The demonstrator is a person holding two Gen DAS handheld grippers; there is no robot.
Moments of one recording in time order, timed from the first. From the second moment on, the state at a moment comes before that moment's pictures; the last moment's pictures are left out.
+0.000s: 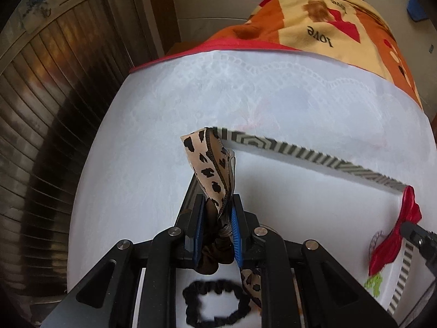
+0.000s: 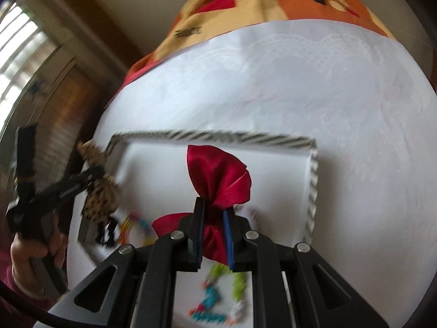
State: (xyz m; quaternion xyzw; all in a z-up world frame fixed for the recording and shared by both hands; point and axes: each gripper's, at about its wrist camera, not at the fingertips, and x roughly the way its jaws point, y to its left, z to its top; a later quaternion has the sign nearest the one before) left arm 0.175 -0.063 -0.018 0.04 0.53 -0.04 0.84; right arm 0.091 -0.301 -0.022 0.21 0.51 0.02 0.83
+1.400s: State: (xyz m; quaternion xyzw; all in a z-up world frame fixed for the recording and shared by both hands) left arm 0.061 -0.049 0.046 -0.01 0.51 -0.07 0.86; right arm -0.037 -0.263 0.049 0.18 0.47 0.04 0.87
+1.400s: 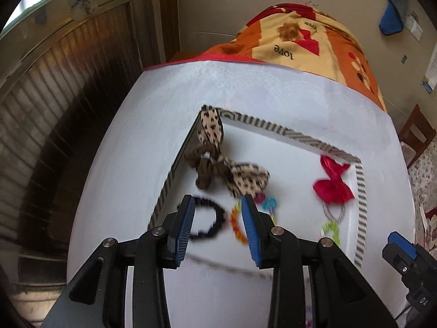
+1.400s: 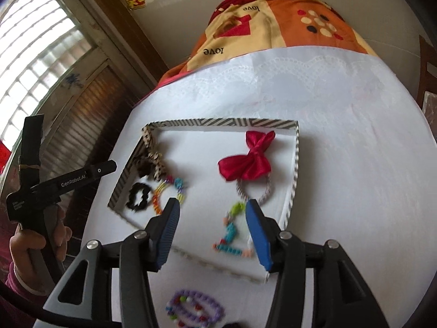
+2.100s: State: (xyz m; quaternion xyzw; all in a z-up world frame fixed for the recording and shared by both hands) left arm -0.093 -0.056 0.057 0.01 0.51 -0.09 0.85; right arm -0.175 -0.237 0.061 0.16 0.46 0.03 0.87
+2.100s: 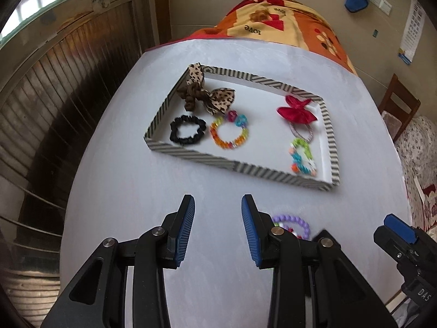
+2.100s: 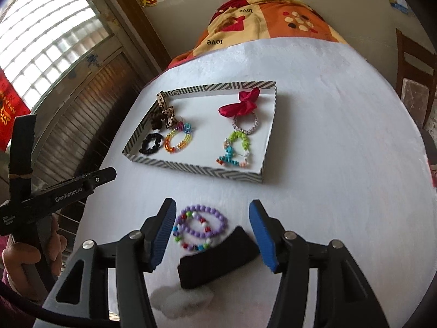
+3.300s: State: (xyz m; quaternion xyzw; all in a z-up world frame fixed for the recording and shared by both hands) left arm -0.124 -0.077 -0.008 0.01 0.59 -0.14 0.80; right arm -0.212 -0.238 0.040 0.16 0.49 0.02 0.86
